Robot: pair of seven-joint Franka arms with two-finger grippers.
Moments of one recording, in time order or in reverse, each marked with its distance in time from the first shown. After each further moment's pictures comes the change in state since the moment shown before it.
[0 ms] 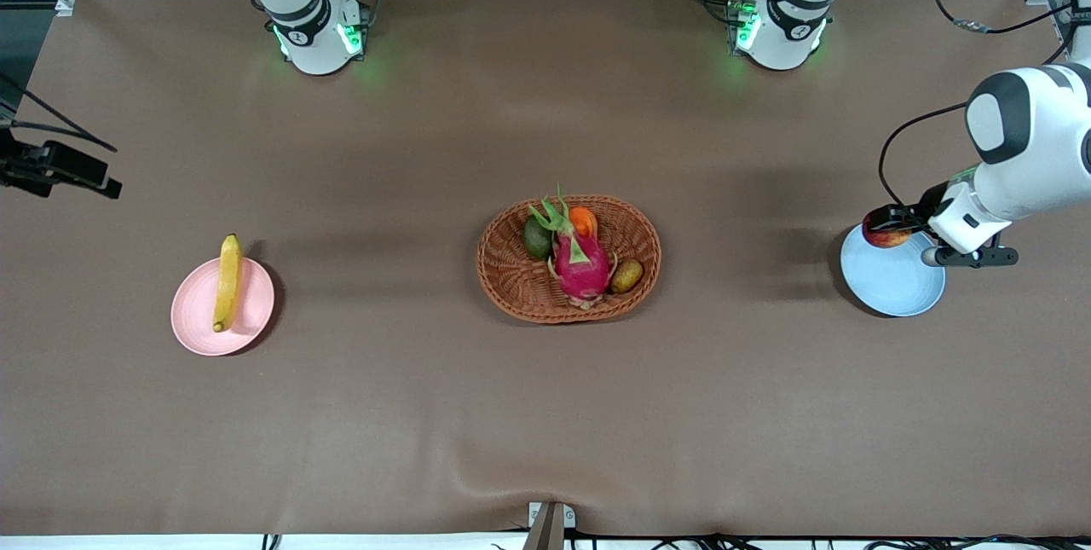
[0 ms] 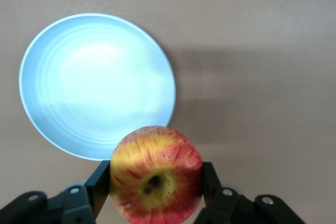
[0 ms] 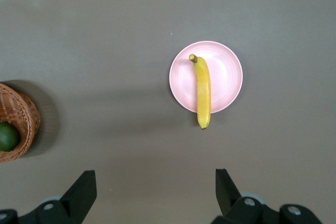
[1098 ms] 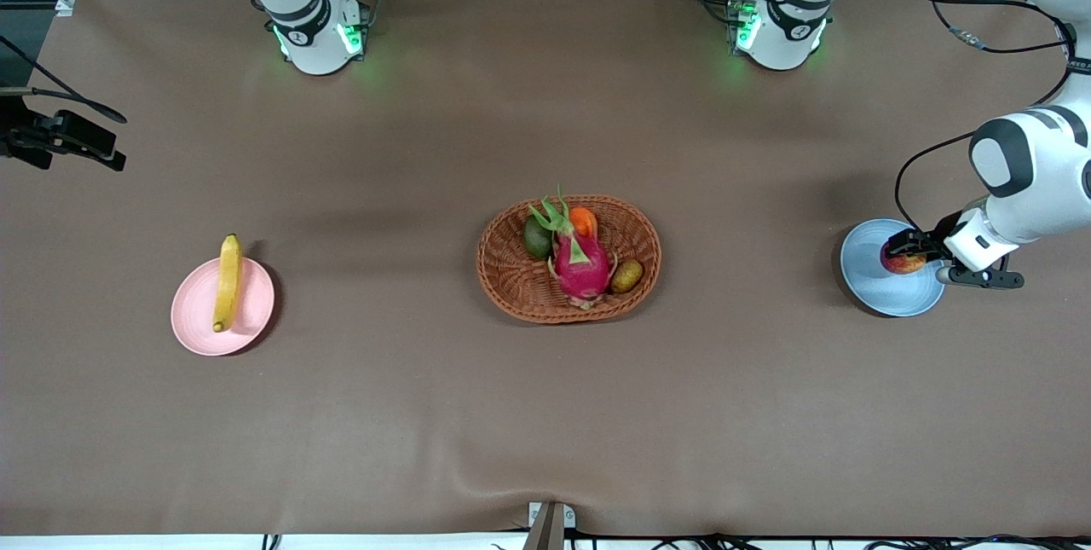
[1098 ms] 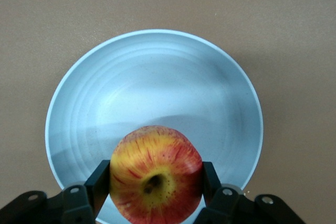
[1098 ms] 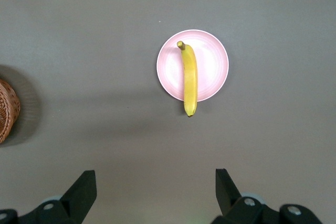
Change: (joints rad) left arm 0.132 0.206 -0.002 0.006 0.043 0.255 0.210; right arm 0.025 -0.091 0.005 -0.099 -0.079 0.011 -0.001
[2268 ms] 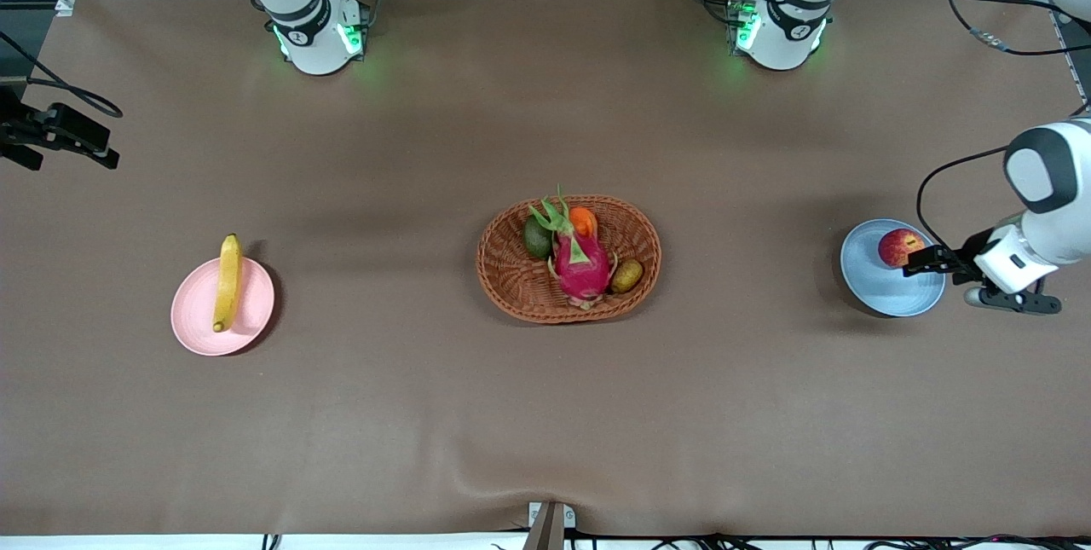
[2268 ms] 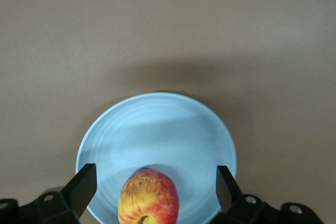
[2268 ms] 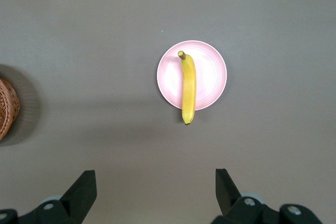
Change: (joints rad) left arm -0.001 0.025 -0.062 0.248 0.000 -0.201 0.008; right arm 0.001 -0.020 0.002 -0.002 -0.007 0.022 -0.047
